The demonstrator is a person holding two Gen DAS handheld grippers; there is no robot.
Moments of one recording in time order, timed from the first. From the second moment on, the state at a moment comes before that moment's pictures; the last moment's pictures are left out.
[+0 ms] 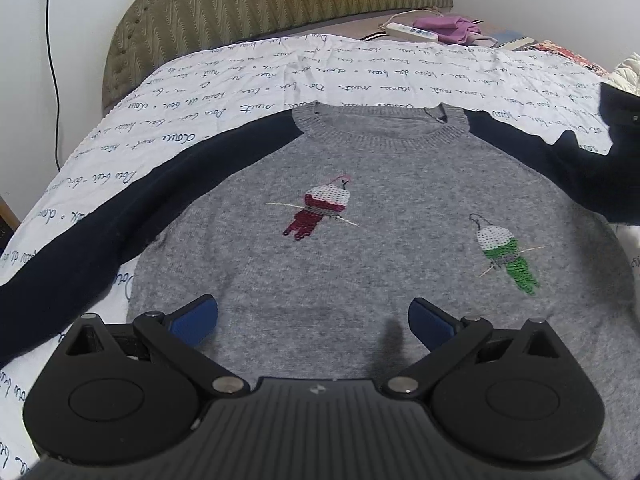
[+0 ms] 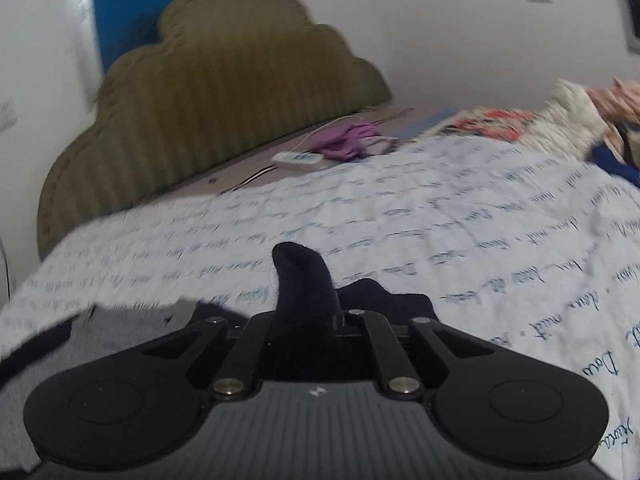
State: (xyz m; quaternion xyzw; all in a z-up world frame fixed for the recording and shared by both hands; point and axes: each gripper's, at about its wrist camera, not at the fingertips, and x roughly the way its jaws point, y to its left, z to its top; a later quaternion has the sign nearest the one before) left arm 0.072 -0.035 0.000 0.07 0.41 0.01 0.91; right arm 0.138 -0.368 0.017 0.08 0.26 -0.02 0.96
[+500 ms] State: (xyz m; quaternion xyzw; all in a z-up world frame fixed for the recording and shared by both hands) left arm 0.068 -0.015 0.005 0.03 0.42 0.01 0.91; right arm 0.144 -0.271 0.002 0.01 0.29 0.03 0.96
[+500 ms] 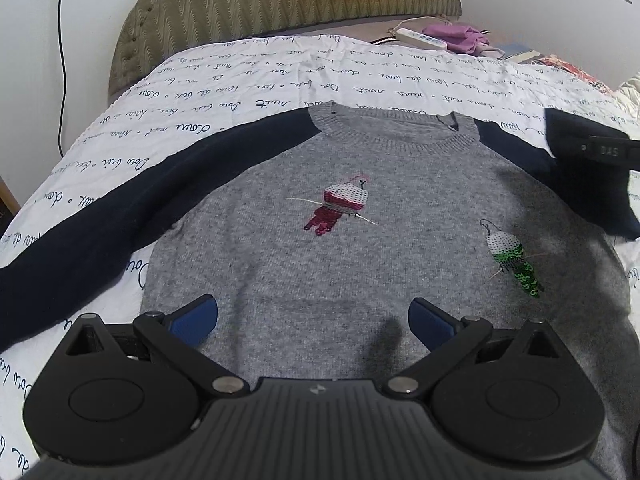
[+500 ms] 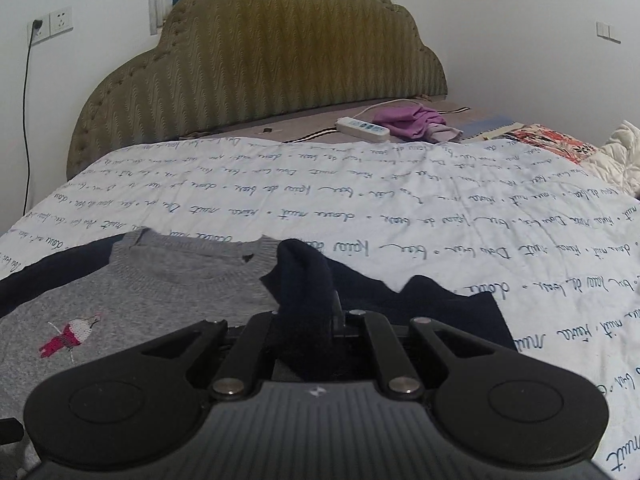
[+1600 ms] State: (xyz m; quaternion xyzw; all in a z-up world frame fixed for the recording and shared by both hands) left arm 0.059 0.029 0.017 -0.01 0.40 0.03 0.91; right arm 0.192 -0.129 -0.011 -0.05 0.31 0.09 0.95
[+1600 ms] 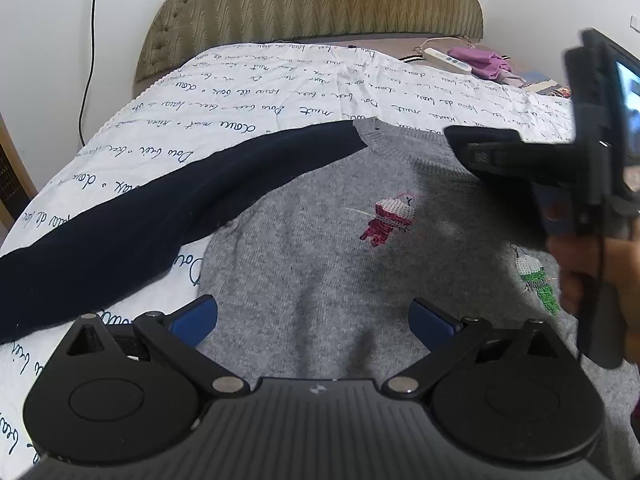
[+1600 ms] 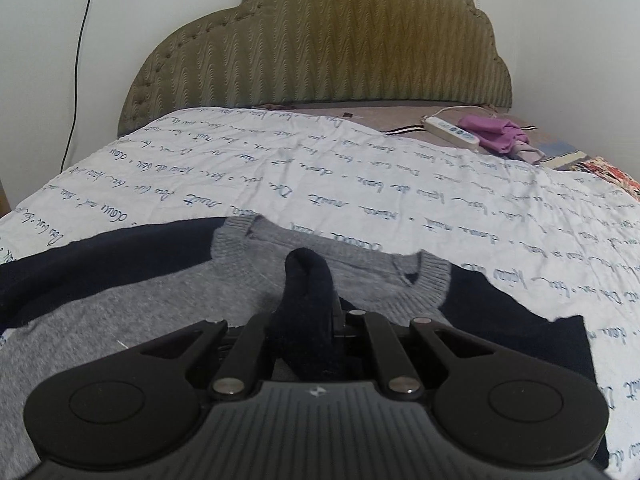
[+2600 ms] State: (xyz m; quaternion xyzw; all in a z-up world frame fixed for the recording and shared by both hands) left arm 0.037 0.068 0.029 0.00 0.38 0.09 0.92; right arm 0.213 -0.090 -0.020 -0.01 0.33 0.16 0.93
